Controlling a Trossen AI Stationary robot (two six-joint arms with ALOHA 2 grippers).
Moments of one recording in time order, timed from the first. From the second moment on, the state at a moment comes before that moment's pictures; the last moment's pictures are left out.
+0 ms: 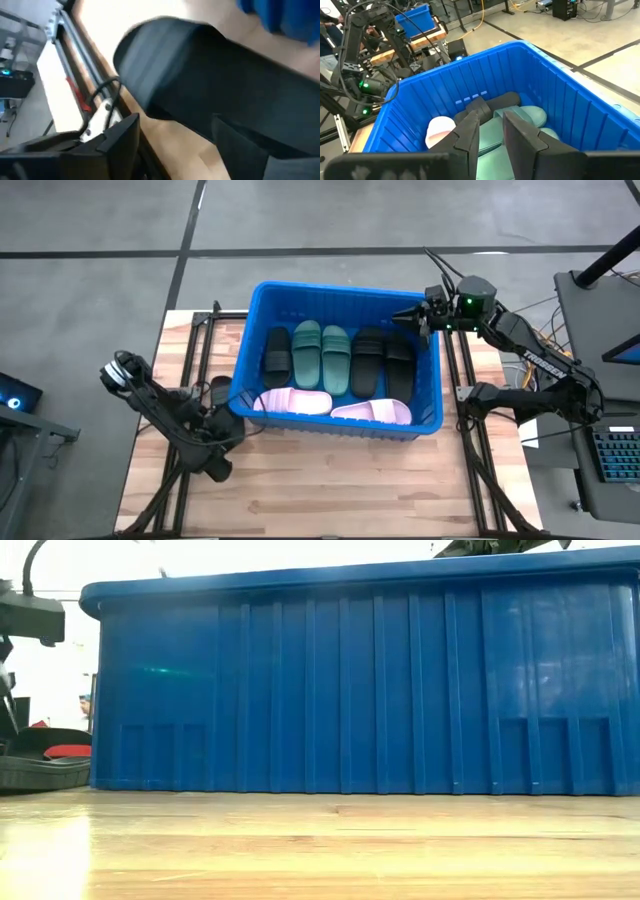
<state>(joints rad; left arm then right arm) -0.83 1.51 0.79 -1.41 -0.40 -1.67 -0.66 0.93 1.00 -0.36 -0.44 0.15</state>
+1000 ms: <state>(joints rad) -0.81 1.59 0.71 -1.40 -0.54 -1.71 -0.66 0.92 1.01 -0.36 -0.44 0.10</state>
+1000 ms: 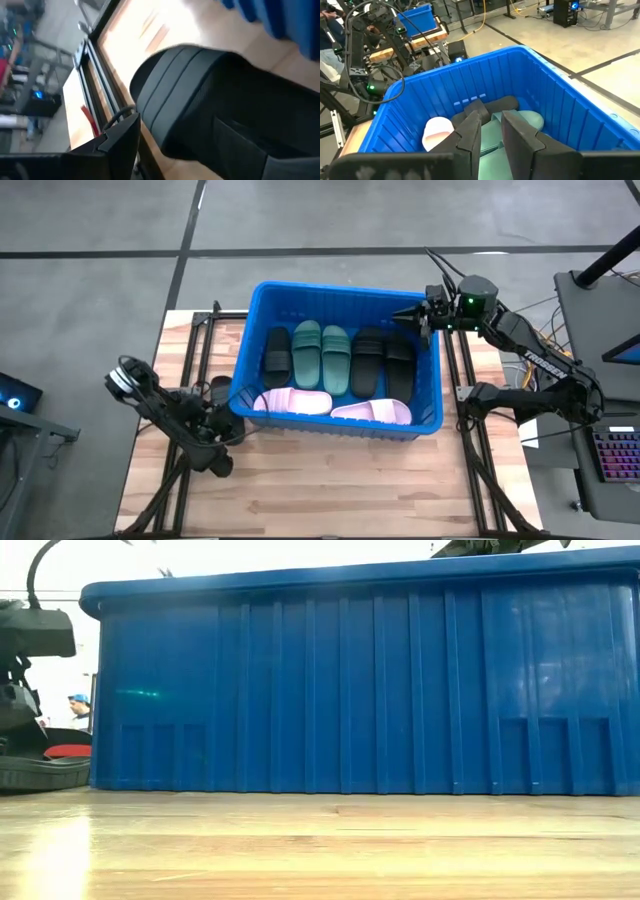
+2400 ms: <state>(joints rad) -0.66 1.44 0.66 -1.32 -0.56 -1.37 -0.66 0.92 1.01 -0.36 -0.44 0.14</state>
